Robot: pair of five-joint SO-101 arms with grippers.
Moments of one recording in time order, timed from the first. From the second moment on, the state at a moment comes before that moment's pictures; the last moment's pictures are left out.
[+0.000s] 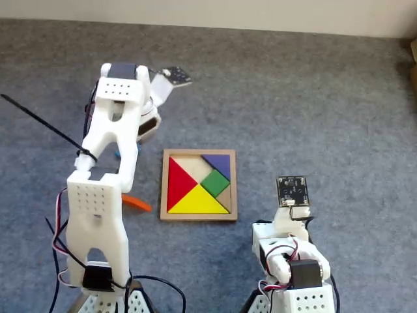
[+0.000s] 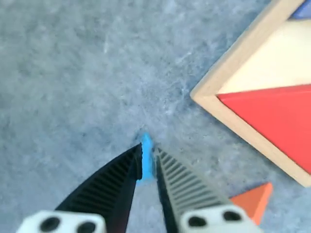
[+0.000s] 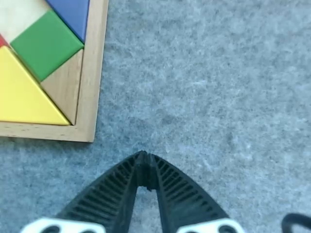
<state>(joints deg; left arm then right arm) -1.9 43.2 -40.7 98.4 -39.4 -12.7 -104.3 95.8 71.5 -0.4</state>
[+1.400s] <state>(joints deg) -10.5 44.1 -25.5 85.7 -52.7 -12.7 -104.3 95.8 71.5 -0.4</state>
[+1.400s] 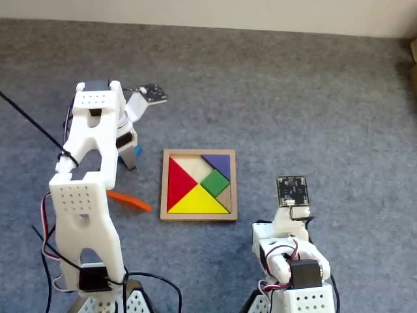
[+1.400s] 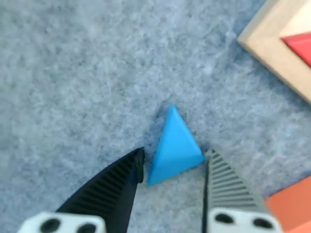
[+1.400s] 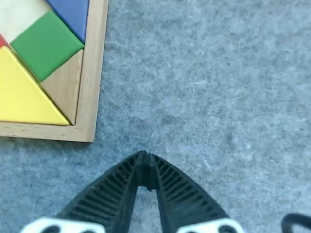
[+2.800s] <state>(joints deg) 16.6 33.0 -25.4 94.3 -39.3 -12.7 -104.3 95.8 71.5 -0.4</state>
